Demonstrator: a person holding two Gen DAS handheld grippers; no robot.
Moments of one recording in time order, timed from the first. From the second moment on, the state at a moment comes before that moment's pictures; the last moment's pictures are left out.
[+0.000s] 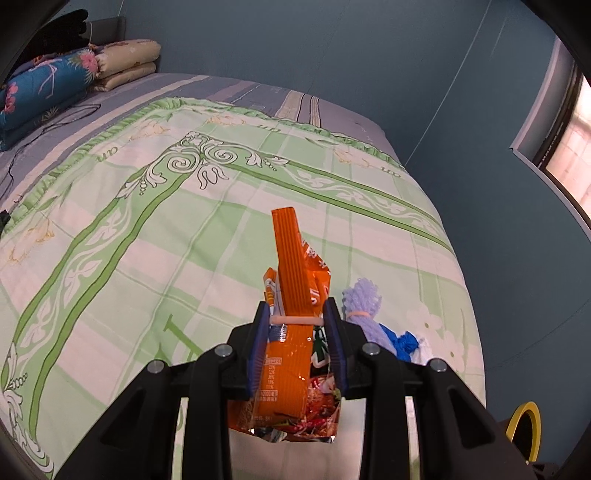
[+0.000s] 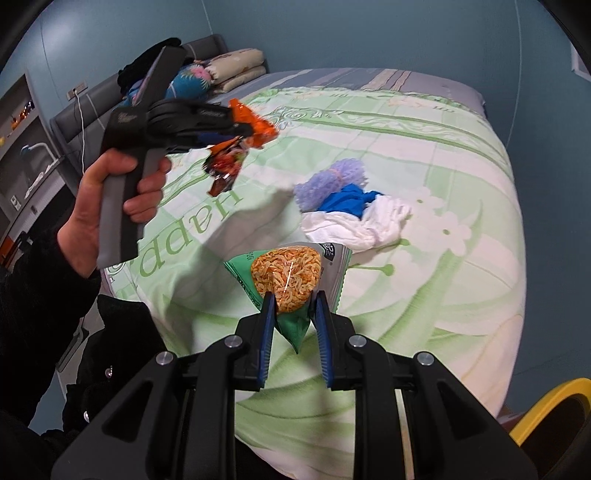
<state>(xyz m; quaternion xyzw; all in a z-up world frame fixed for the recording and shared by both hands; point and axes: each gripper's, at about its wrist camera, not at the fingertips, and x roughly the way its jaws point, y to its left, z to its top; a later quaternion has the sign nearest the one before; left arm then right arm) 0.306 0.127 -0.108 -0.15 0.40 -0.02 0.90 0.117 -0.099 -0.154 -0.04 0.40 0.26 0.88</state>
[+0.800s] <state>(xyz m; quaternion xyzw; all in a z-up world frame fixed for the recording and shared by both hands) 0.238 0.056 -0.057 -0.12 0.36 -0.06 0.92 0.073 -0.151 -0.107 -0.03 0.33 0.23 0.92</state>
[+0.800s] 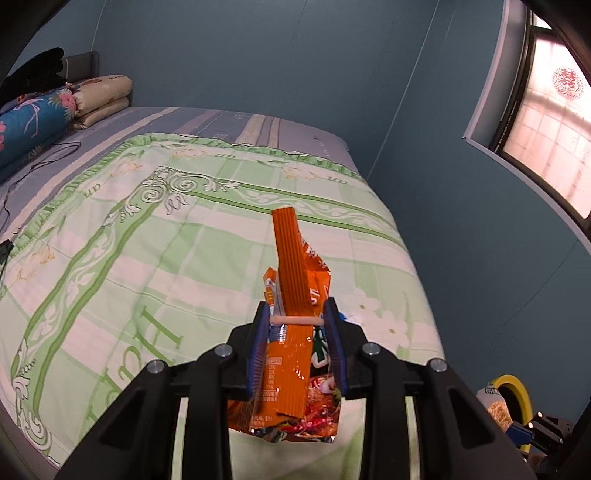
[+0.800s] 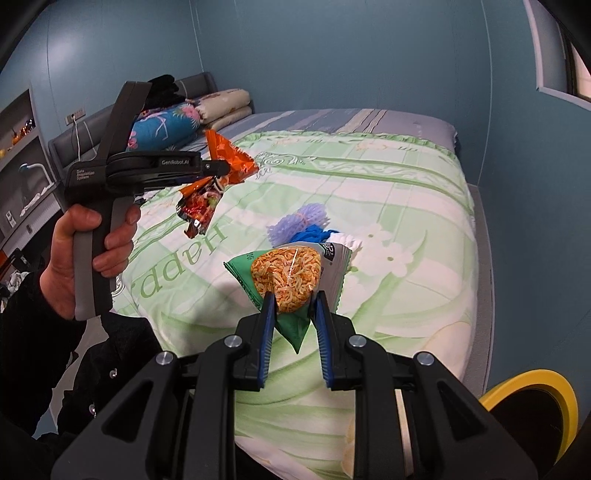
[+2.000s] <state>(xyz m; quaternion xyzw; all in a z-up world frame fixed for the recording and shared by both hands) 0.188 -0.140 -0.017 -0.04 0.34 -0.23 0.91 0.023 -0.305 -0.076 0.03 0.26 0.07 0.96</state>
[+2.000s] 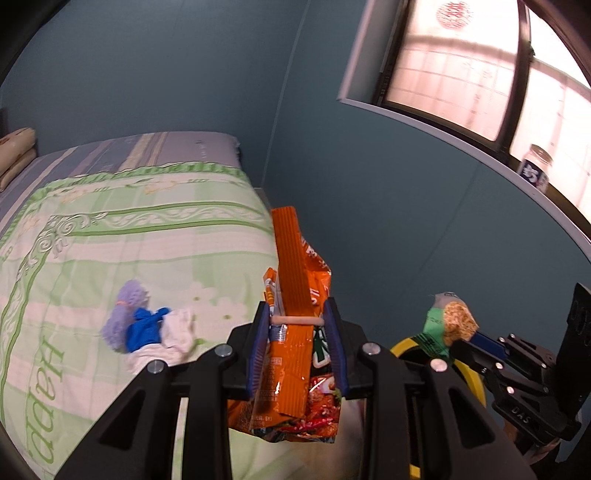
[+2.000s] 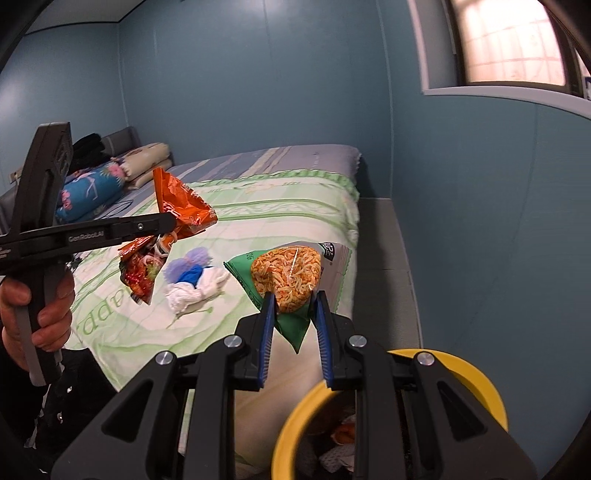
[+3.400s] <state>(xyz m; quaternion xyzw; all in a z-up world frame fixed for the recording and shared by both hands) 0.133 -0.288 -0.053 0.03 0.36 -0.37 0.86 -0.027 -0.383 -0.134 0.05 0.32 -0.06 0.94</state>
